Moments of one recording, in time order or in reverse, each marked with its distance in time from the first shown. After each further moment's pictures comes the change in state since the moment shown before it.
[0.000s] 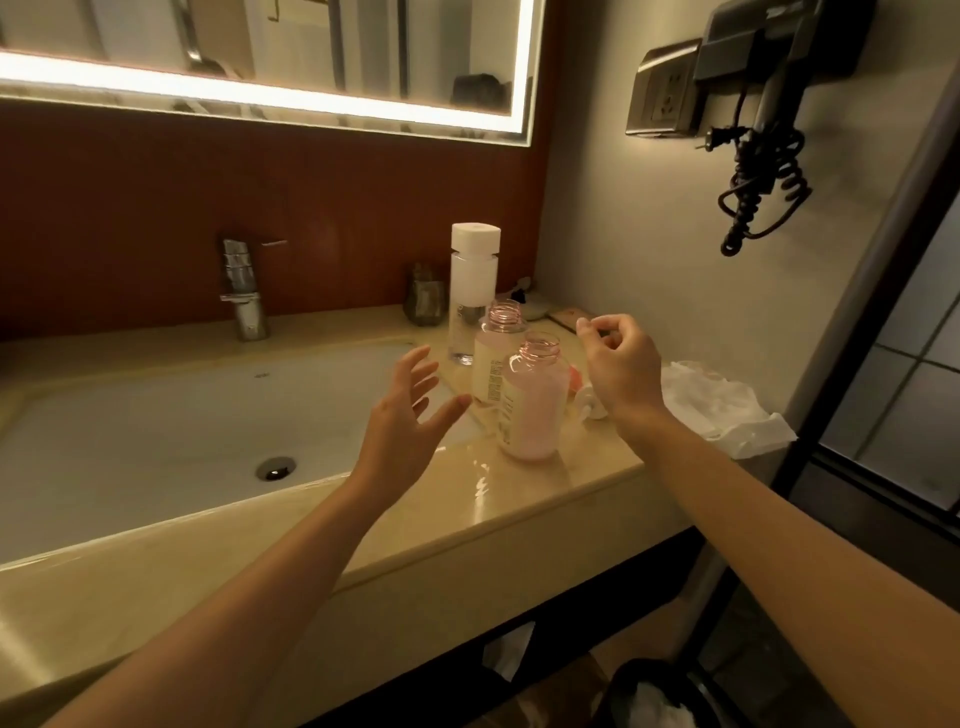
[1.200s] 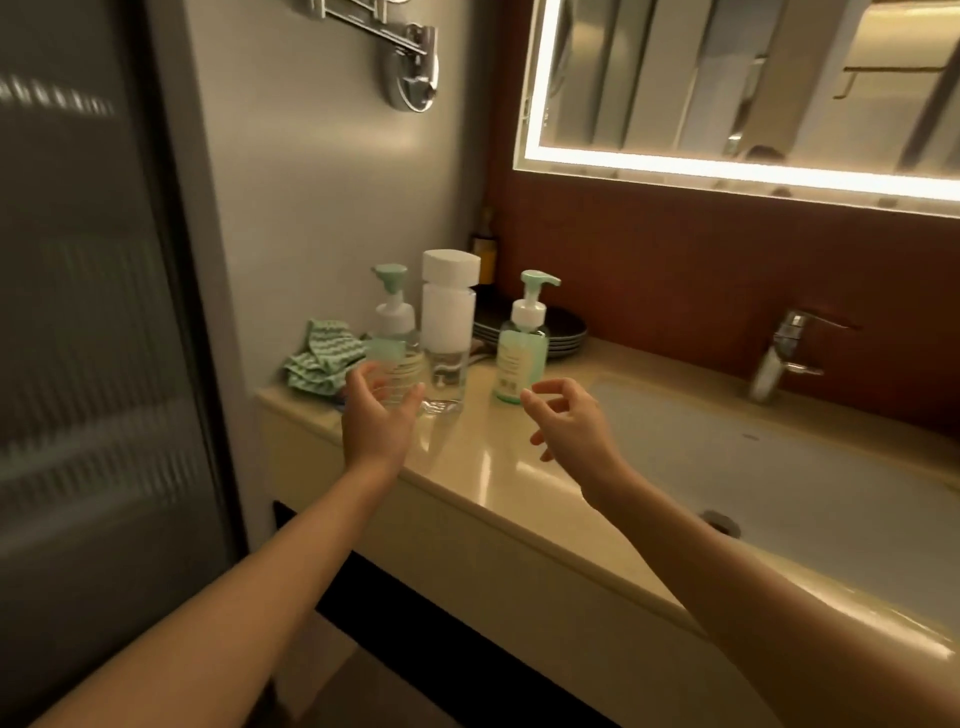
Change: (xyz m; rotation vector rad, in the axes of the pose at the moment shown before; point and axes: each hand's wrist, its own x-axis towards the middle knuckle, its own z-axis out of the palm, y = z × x) left_hand -0.233 -0.019 -0.381 0.347 1.255 -0.374; right_hand -0.309 -0.222 0.256 0.396 -1.246 -0.283
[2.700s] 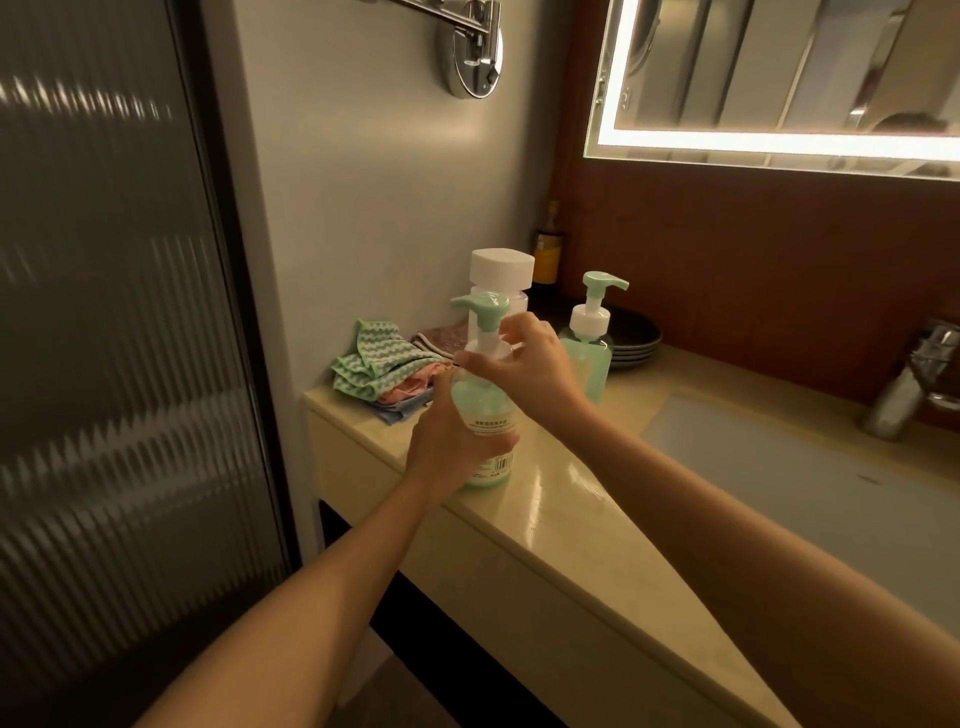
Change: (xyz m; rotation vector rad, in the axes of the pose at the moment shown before) left_hand 0.017 -0.013 0.032 0.299 -0.230 0.101; right_hand 0.082 -0.037 0.061 -0.153 -0.105 -0.296
